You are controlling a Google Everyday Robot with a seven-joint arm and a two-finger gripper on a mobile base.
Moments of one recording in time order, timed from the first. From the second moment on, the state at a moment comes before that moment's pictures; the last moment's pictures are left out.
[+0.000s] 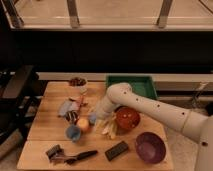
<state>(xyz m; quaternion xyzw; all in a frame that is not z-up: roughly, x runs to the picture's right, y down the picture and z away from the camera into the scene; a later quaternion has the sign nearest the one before) -0.066 0.178 0.795 -0.32 -0.35 -0.08 0.88</state>
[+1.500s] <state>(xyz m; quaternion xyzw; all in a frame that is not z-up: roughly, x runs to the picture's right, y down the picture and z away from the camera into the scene) -0.082 0.148 0.779 -0.30 -0.37 -0.10 0.87</state>
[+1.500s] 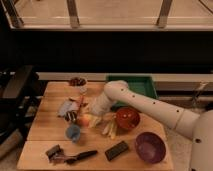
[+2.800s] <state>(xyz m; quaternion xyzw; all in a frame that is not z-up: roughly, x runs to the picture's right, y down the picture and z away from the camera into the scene) -0.188 0.118 0.748 -0.26 -0.47 -0.21 0.81</state>
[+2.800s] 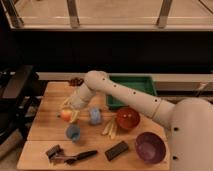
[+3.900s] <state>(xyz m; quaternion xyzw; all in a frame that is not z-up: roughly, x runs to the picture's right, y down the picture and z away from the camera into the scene) -0.181 0.116 0.772 -0.27 -0.48 -0.17 0.81</state>
